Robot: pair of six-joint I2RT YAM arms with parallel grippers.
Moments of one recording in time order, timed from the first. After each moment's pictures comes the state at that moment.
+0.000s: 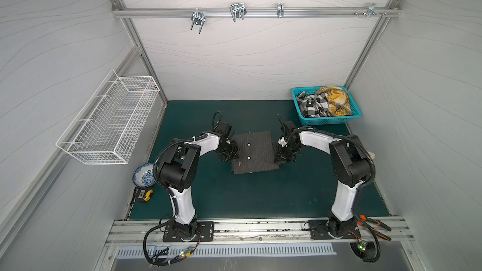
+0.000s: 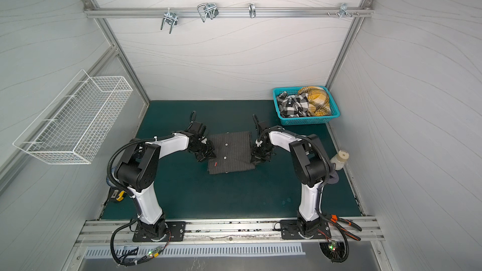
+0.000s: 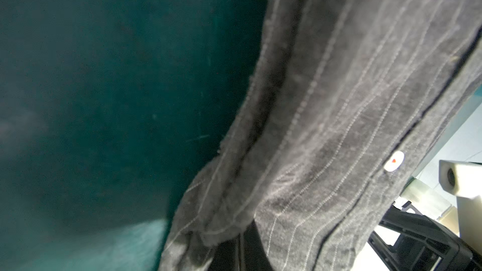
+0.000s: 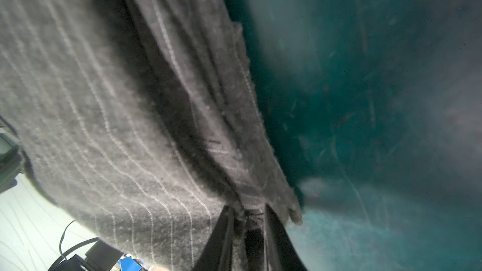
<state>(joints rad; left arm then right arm) -0.32 1.86 1.10 -0.52 0.40 -0.83 0.47 1.90 1.22 -0.77 -0.43 0.52</state>
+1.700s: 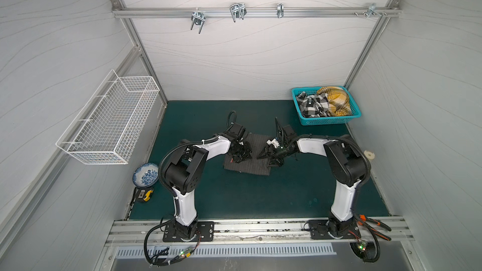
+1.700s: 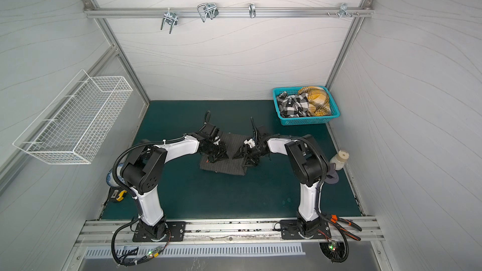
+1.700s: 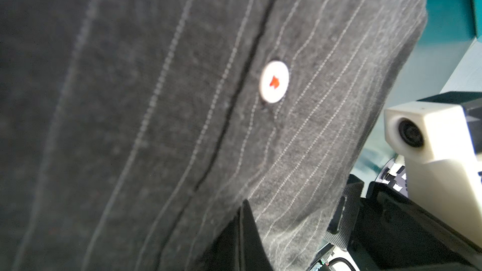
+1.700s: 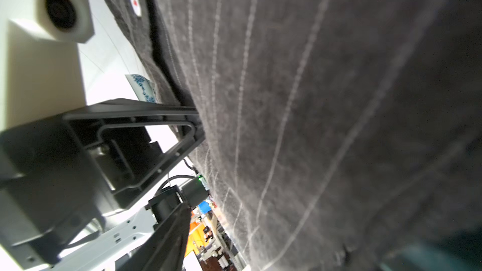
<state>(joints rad) -0.49 1.87 1.13 -0.42 0.43 -0.91 0.49 1.92 1.06 -0.32 -0.90 0.70</state>
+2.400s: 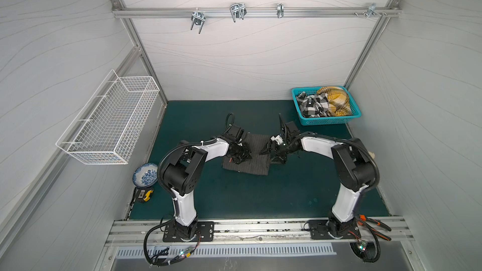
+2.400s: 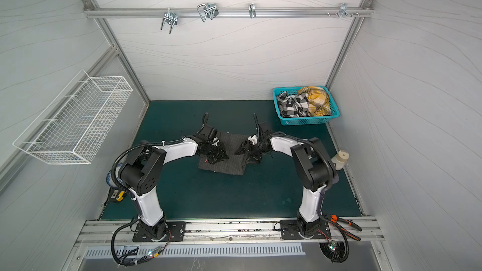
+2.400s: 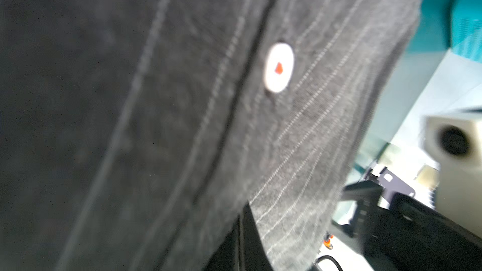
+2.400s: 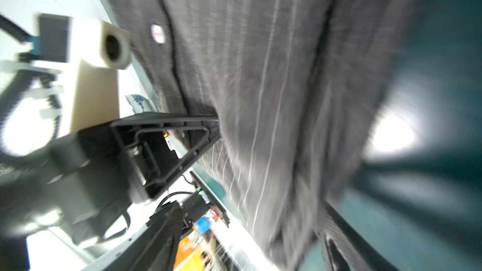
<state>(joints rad) -0.48 1.83 1.07 -0.35 0.46 -0.97 0.48 1.79 1.09 -0.43 -0.76 0.71</state>
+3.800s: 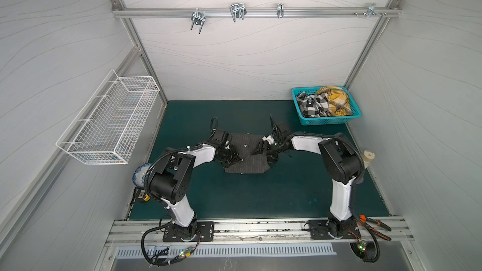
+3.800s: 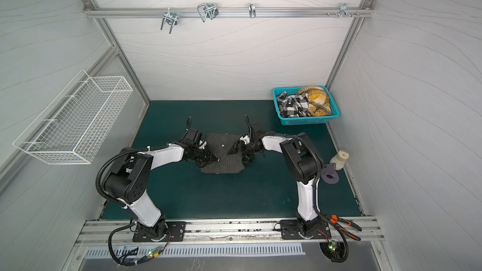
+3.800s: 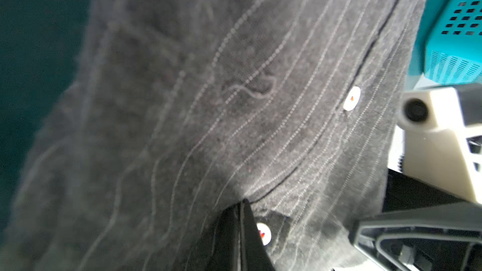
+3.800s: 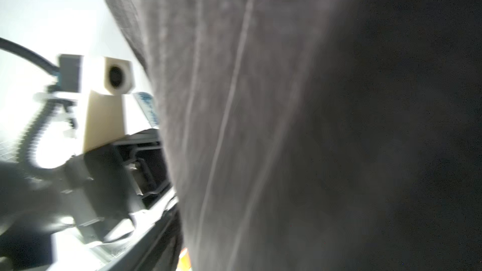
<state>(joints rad) -0.34 1.70 0.88 -0.32 0.49 -0.91 0.54 1.95 1.18 -0.39 -0.77 0.75</state>
